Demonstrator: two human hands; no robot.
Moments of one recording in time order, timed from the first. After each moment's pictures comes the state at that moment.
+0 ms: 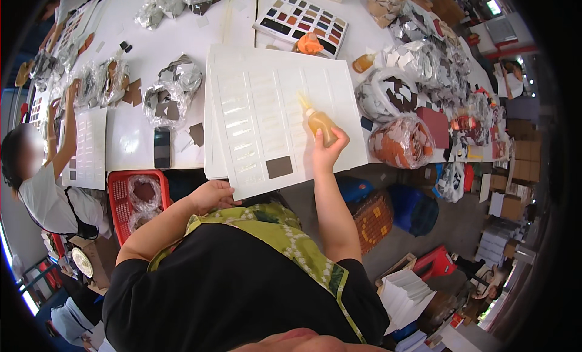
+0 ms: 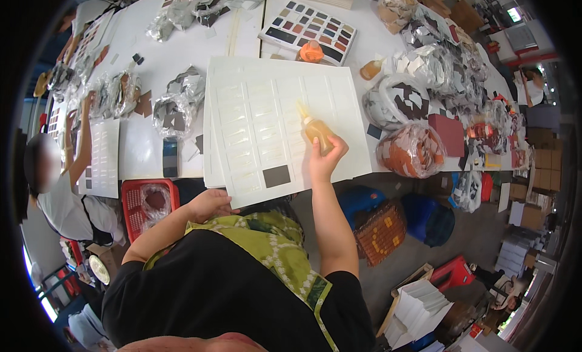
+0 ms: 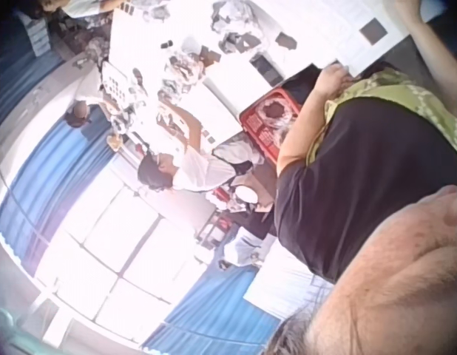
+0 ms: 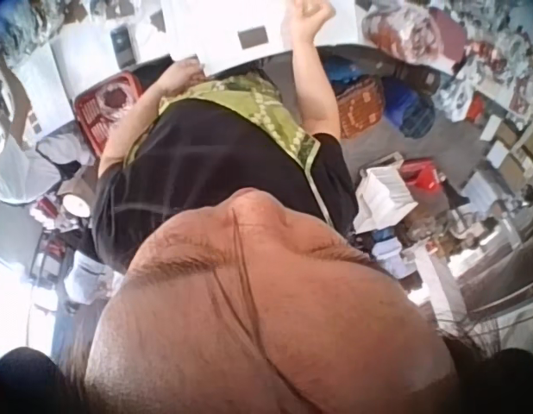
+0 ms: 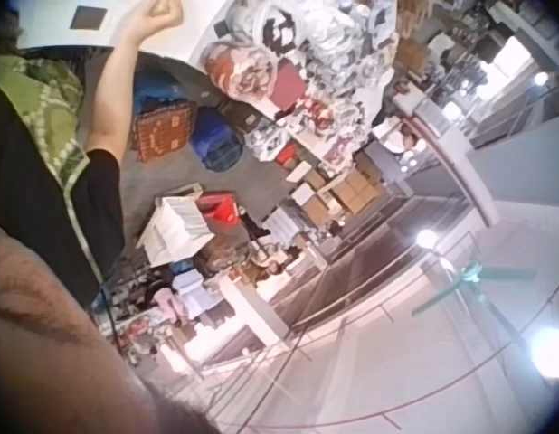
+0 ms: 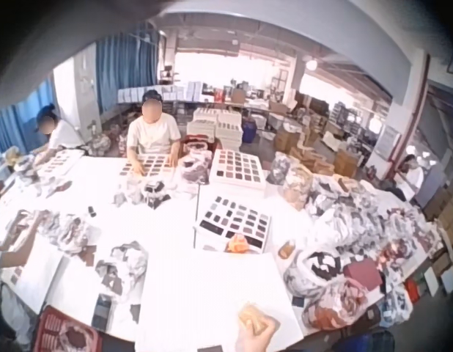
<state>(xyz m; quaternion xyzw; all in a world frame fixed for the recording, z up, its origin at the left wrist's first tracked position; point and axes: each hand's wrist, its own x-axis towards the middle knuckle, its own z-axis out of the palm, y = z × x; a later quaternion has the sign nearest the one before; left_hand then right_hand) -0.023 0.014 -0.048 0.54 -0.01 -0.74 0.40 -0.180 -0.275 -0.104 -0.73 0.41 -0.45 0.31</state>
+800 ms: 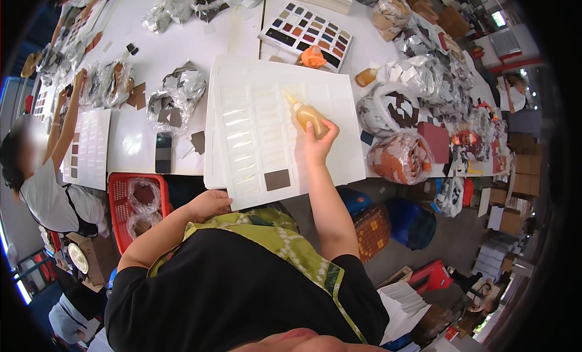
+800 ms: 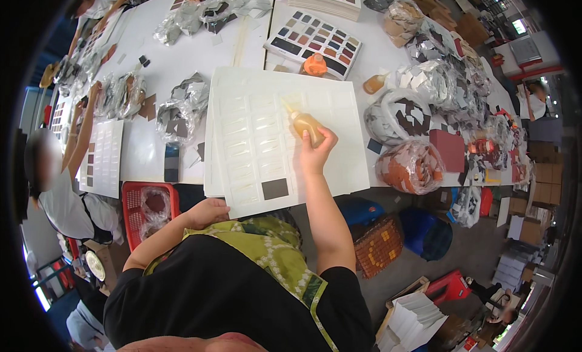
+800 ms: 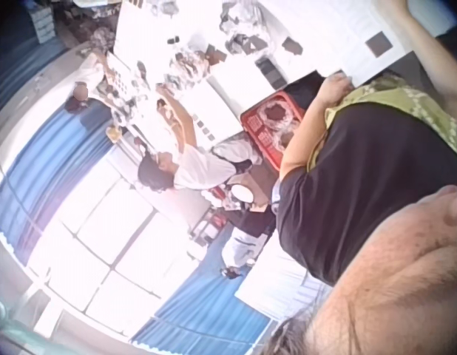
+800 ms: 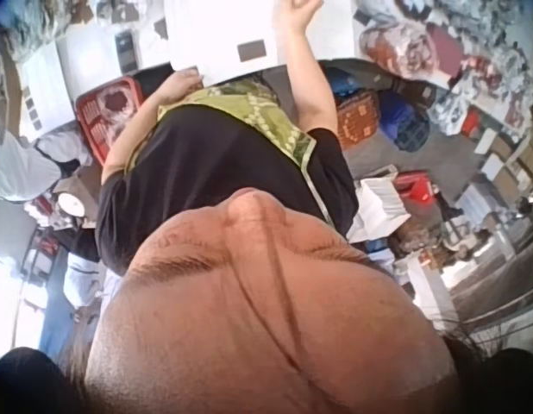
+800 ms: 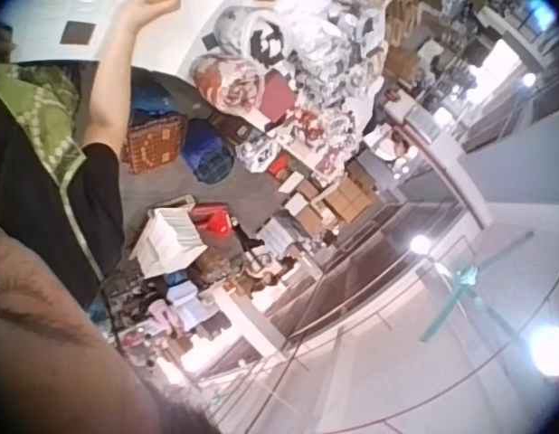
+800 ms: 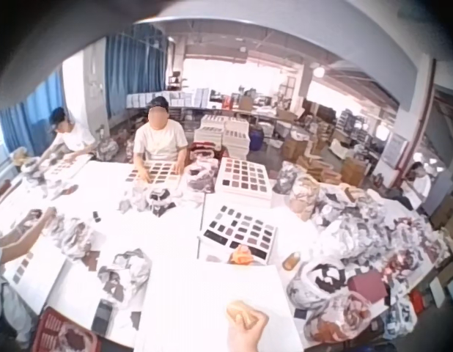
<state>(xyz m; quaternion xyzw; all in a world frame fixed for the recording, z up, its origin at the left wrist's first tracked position) -0.023 0.015 -0.055 0.56 0.00 -0.73 0.41 -0.126 -0.302 -0.101 -0.71 0.40 -0.43 0.40</state>
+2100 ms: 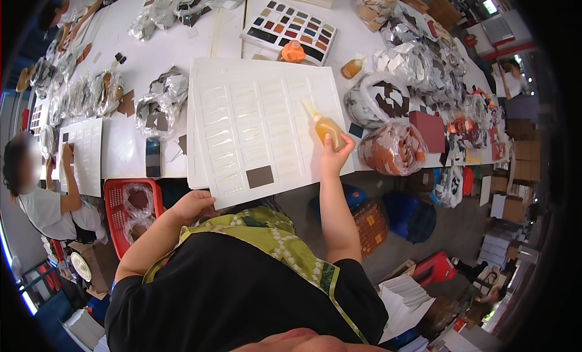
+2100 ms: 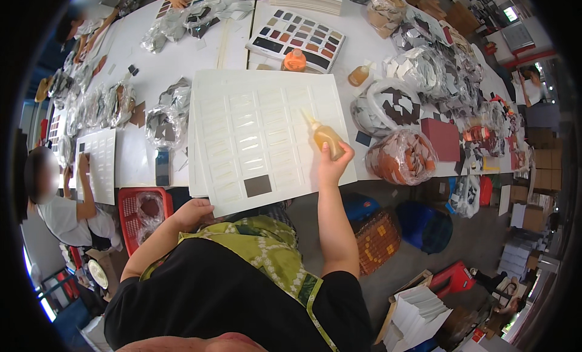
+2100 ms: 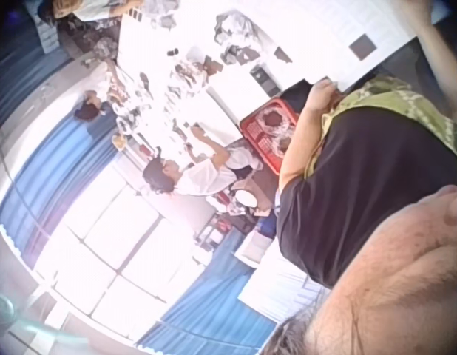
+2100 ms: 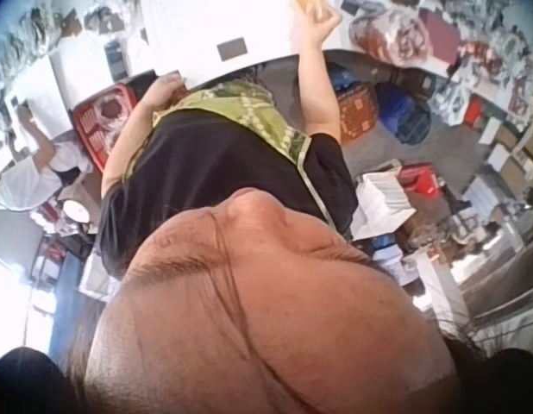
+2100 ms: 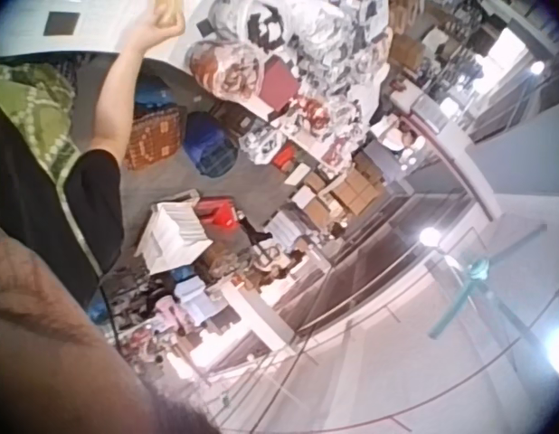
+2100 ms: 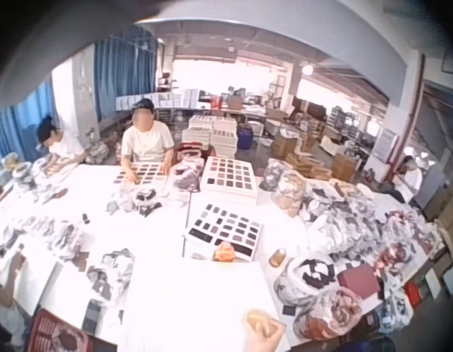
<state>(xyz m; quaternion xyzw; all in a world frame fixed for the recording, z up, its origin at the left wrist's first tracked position) -0.028 0.027 -0.067 0.54 -0.01 -0.71 0.45 -0.217 -0.340 -0.112 -0.65 0.42 -0.46 0.43</state>
